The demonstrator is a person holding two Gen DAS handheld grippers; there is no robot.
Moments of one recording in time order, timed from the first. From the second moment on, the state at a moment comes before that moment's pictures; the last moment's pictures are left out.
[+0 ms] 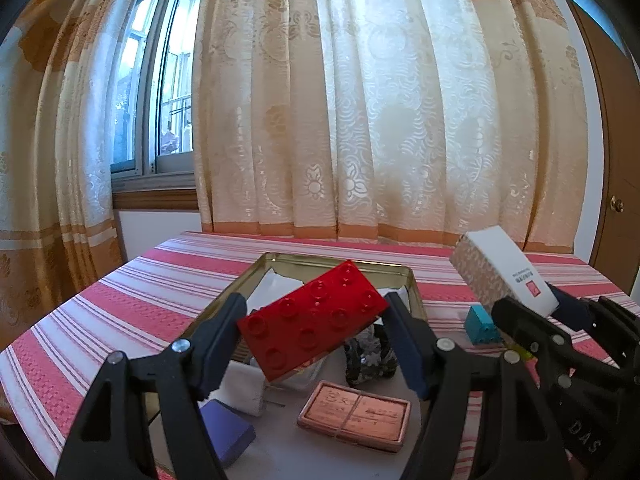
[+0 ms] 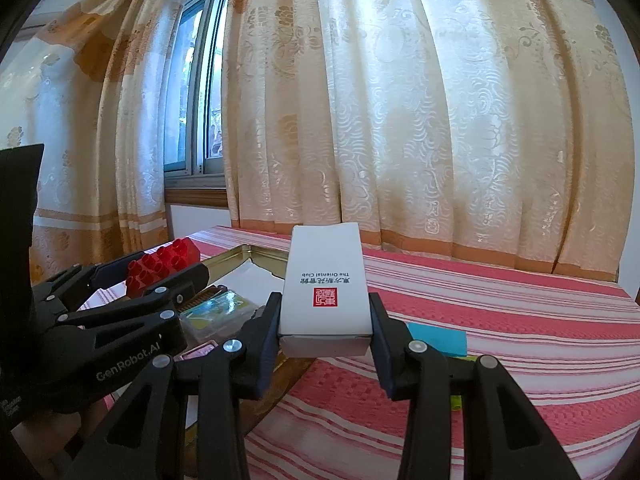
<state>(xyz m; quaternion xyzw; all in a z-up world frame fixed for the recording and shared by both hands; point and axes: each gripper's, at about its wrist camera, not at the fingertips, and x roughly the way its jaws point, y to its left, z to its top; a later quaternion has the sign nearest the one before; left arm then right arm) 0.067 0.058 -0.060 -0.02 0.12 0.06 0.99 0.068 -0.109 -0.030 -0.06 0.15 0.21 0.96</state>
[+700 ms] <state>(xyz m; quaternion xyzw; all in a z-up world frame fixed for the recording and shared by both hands) 0.065 0.075 -0.062 -0.03 0.12 0.07 0.99 0.067 -0.090 -0.031 -0.07 0.15 0.23 0.96</state>
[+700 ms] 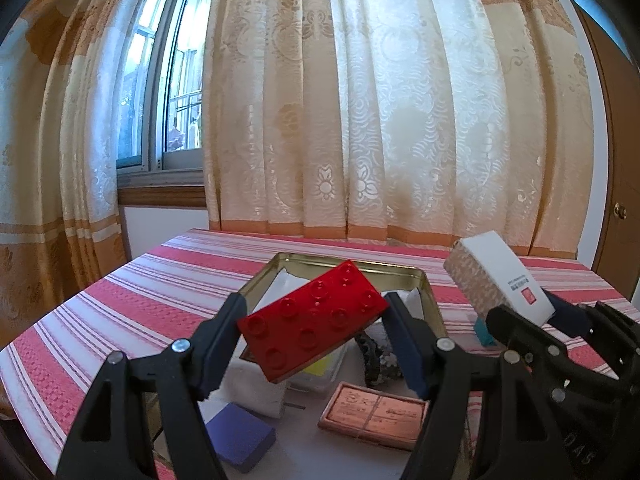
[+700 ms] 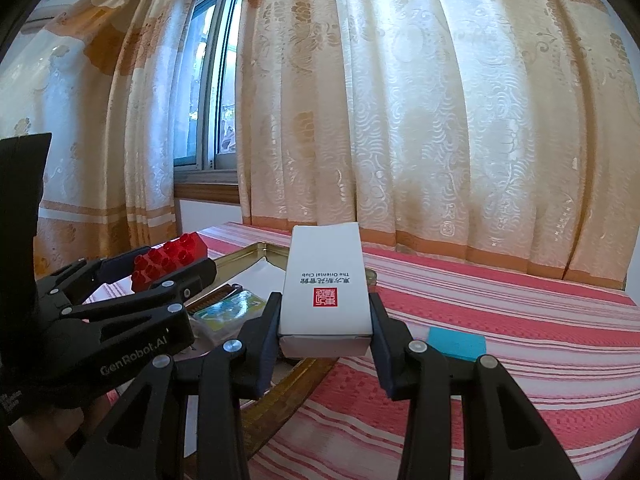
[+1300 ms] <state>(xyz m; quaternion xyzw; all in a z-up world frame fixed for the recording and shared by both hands) 0.068 0.090 -0.064 -0.05 0.13 0.07 0.99 0.069 -0.074 -0.032 -0.08 0.15 0.24 0.95</state>
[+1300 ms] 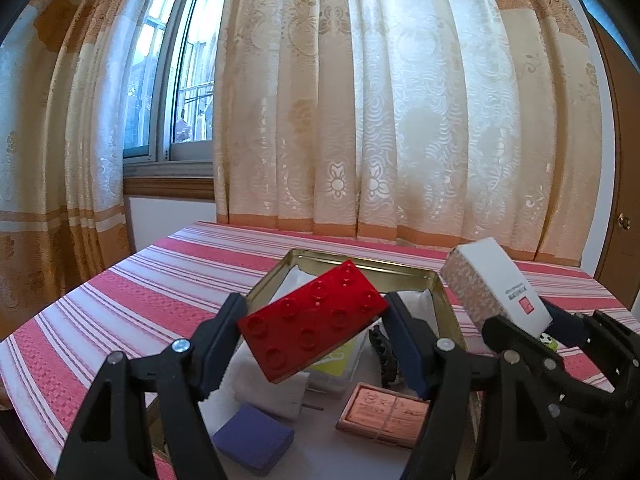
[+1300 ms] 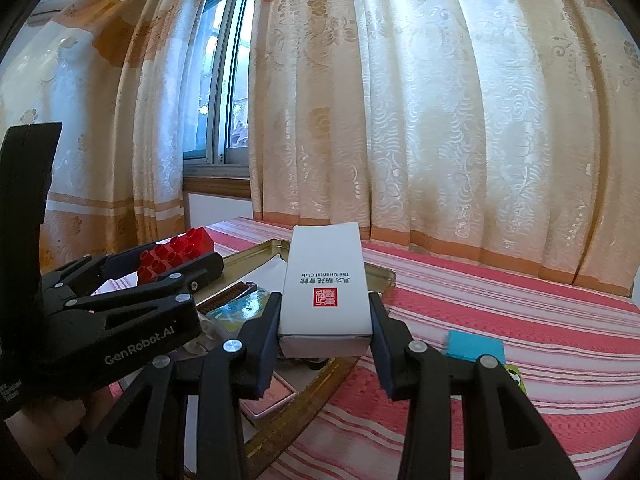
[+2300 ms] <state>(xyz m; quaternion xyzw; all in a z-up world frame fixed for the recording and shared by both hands) 0.081 0.112 -0.066 -0.03 0.16 0.09 0.98 0.080 -0.053 -0.034 -0.10 0.16 0.26 0.95</state>
